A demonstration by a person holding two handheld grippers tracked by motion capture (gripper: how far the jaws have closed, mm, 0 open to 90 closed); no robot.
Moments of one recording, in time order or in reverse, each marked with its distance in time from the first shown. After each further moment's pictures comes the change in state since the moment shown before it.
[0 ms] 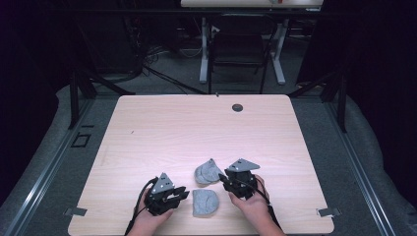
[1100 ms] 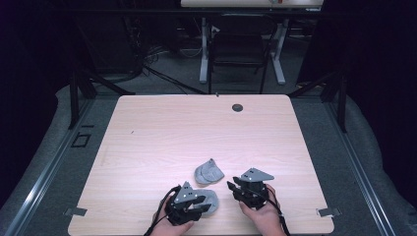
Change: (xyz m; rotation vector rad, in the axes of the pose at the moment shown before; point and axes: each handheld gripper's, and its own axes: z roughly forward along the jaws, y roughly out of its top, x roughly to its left) left arm -0.054 0.013 0.027 0.028 -0.112 0.053; right arm -0.010 -0.027 -0.017 -0.029 0.014 0.019
